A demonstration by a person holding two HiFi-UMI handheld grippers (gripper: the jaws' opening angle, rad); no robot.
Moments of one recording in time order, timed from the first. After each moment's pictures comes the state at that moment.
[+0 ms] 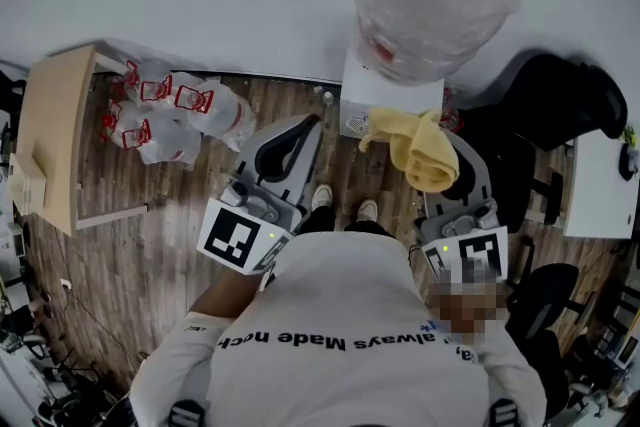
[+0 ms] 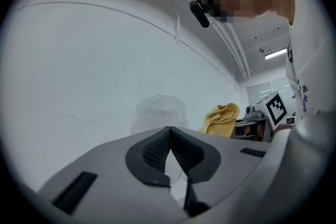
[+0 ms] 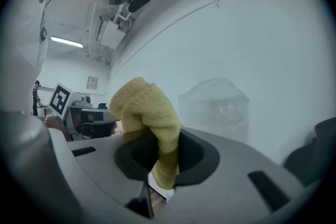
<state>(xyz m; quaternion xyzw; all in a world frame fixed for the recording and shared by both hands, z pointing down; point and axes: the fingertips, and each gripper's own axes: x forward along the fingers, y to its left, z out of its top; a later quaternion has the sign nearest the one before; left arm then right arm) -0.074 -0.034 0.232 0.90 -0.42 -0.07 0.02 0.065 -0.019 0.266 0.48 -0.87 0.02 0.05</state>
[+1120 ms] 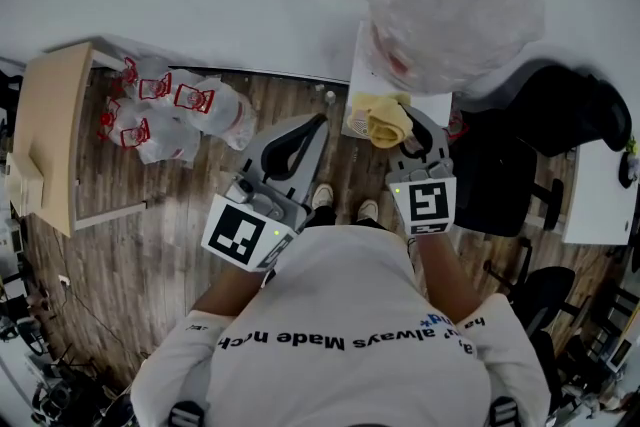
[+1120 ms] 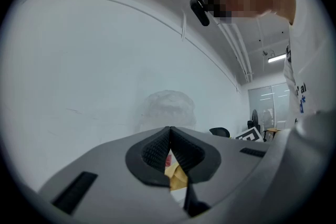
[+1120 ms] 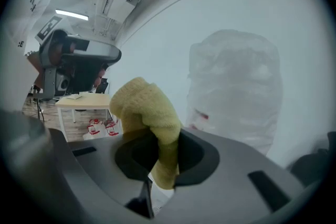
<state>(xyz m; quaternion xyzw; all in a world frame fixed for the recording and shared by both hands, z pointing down) -0.089 -0.069 0.248 0.90 -0.42 -0.08 0.04 0.016 -0.110 0.369 0.49 -0.86 -0.02 0.16</state>
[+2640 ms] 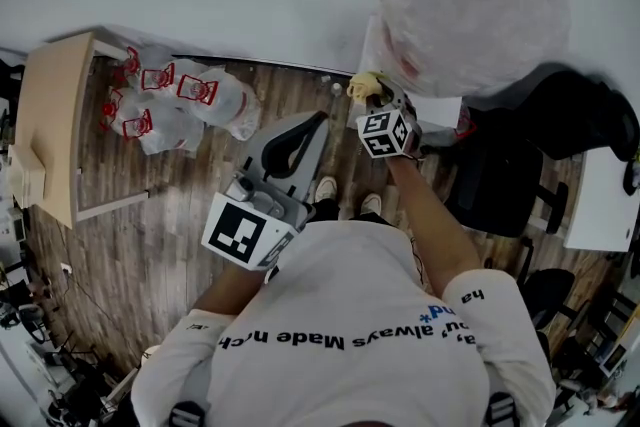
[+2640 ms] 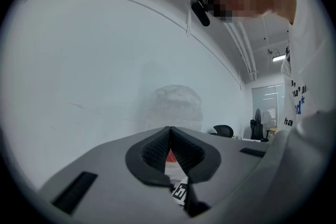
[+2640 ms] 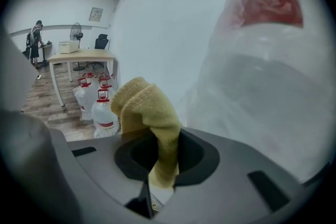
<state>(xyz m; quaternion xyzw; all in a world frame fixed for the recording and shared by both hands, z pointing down) -0.100 -0.089 0.264 0.90 -0.43 -0.07 0.06 -0.004 -0.220 0.603 0.48 -0.80 0.00 0.36</state>
